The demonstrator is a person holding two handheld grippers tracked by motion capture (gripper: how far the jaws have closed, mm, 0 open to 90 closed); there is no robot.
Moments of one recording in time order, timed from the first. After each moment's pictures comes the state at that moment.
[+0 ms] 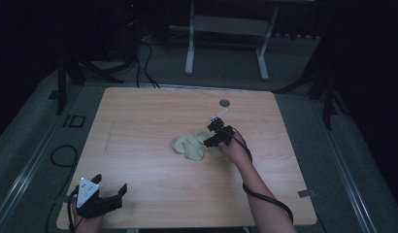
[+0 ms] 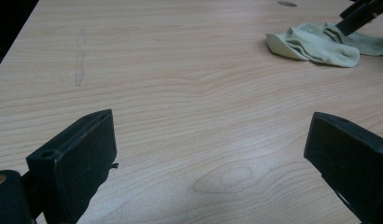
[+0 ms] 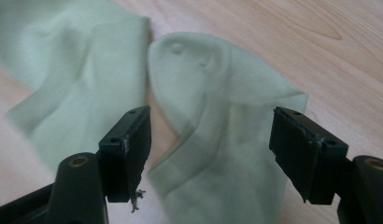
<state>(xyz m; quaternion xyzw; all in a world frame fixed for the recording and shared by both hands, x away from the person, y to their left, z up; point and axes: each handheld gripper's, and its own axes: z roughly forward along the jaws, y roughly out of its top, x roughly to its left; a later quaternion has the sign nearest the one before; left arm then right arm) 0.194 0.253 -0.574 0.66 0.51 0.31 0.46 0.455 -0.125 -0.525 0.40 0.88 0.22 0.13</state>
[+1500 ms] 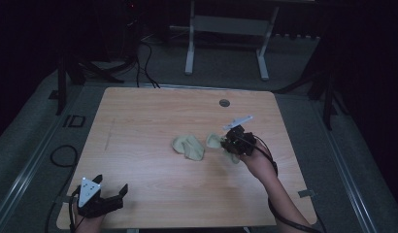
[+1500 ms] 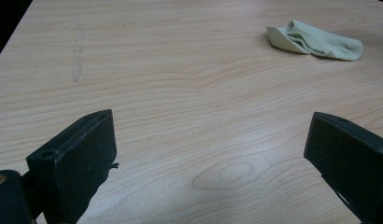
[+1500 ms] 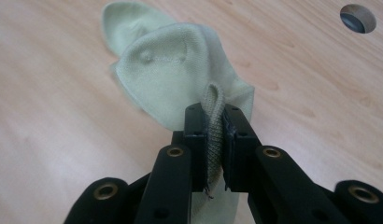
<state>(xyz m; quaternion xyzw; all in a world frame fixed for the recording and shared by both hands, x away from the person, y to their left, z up) 0.195 0.251 -0.576 0.66 0.51 0.30 0.45 0.367 -0.172 -0.452 0.35 0.88 0.27 0.16</state>
